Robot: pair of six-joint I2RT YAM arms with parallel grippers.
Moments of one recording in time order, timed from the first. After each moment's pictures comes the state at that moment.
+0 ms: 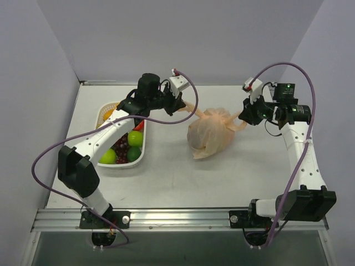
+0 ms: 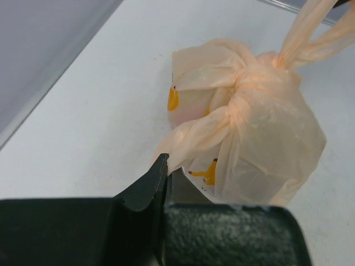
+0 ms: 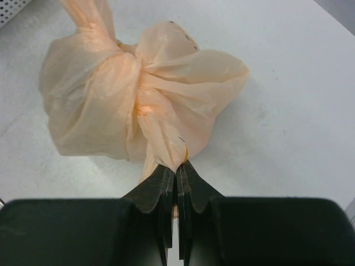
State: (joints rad) left arm -0.58 1.64 1.53 -0.28 0.45 0.20; right arm -0.06 1.29 1.39 -0.90 -0.62 -0.62
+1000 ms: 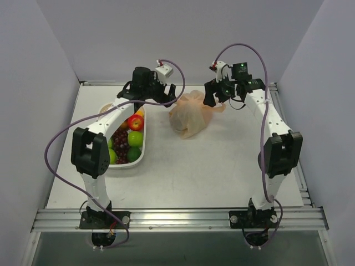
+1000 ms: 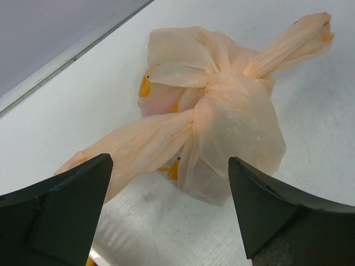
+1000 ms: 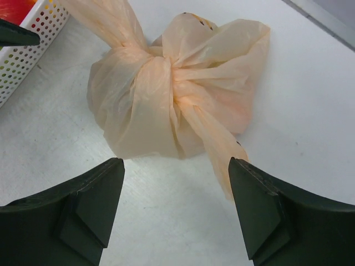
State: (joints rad) left arm -0.39 1.92 1.68 -0.21 0.37 0.11; right arm 0.20 1.89 1.79 -0.67 -0.47 -0.29
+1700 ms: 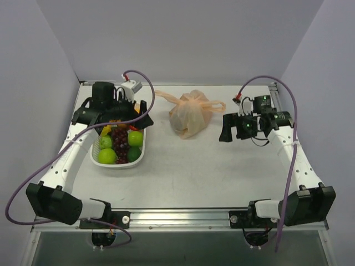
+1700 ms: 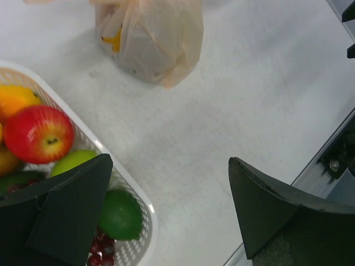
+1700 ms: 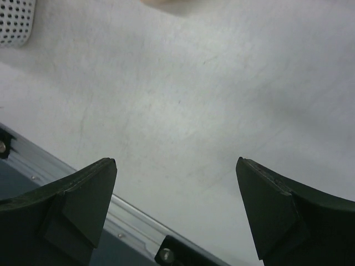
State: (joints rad) left arm -0.27 1.36 1.45 -0.68 0.53 0.01; right arm 0.13 1.33 1.33 -0.95 -0.41 -0.10
